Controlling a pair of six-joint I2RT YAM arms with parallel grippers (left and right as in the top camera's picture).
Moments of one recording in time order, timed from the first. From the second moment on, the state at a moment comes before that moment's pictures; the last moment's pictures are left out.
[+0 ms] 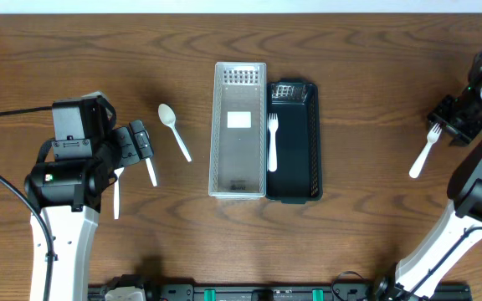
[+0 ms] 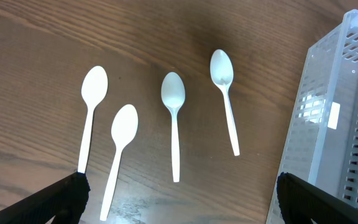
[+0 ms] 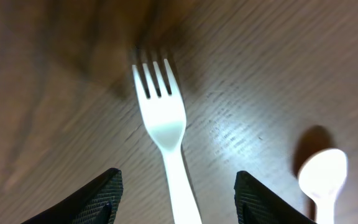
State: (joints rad) left arm 0.05 1.13 1.12 -0.95 -0.03 -0.25; right arm -0.42 2.20 1.77 -1.17 0.05 0.37
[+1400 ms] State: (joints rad) left arm 0.05 1.13 1.12 -0.95 -0.03 -0.25; right arm -0.34 2.11 1.57 -1.05 0.02 0.30
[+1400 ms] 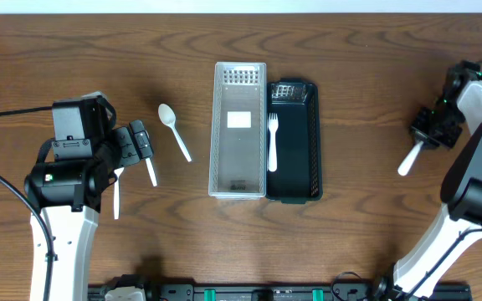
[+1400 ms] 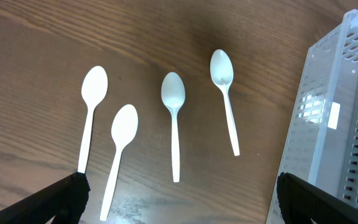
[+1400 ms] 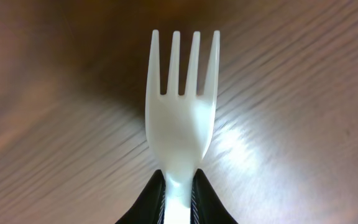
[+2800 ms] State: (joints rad) left arm 0.05 1.13 1.12 -0.94 -0.03 -0.25; right arm 0.28 1.83 1.60 -1.10 -0.02 0.50
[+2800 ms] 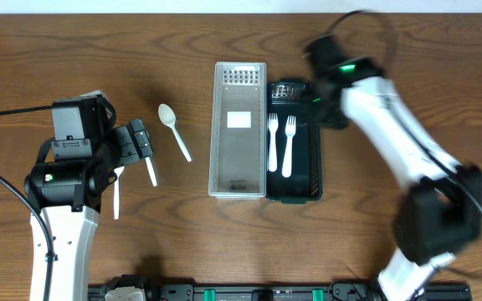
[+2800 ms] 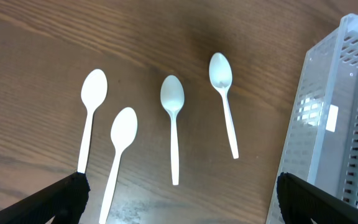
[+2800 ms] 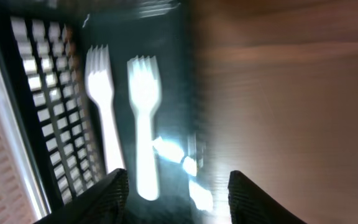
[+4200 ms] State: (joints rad) left arm 0.05 1.13 1.12 -0.94 -0.03 -0.25; right arm -0.69 1.63 0.85 -0.54 -0.06 0.05
